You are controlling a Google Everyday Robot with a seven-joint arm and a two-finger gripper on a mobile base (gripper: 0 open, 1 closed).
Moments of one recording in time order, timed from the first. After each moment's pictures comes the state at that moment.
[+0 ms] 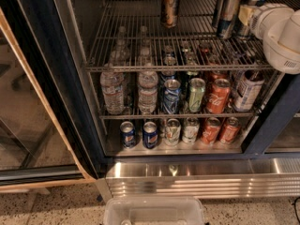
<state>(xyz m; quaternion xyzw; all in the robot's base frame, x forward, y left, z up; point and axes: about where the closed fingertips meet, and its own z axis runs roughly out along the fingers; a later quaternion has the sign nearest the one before) 0.771 -0.341 0.988 -0.01 0.73 -0.06 0.68</state>
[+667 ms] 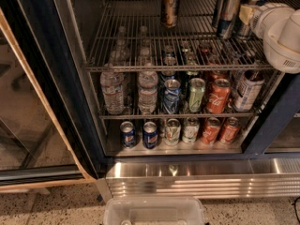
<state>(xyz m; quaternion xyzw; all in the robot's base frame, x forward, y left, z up) 0.772 -0.349 0.988 0.00 0.73 -0.06 0.68</state>
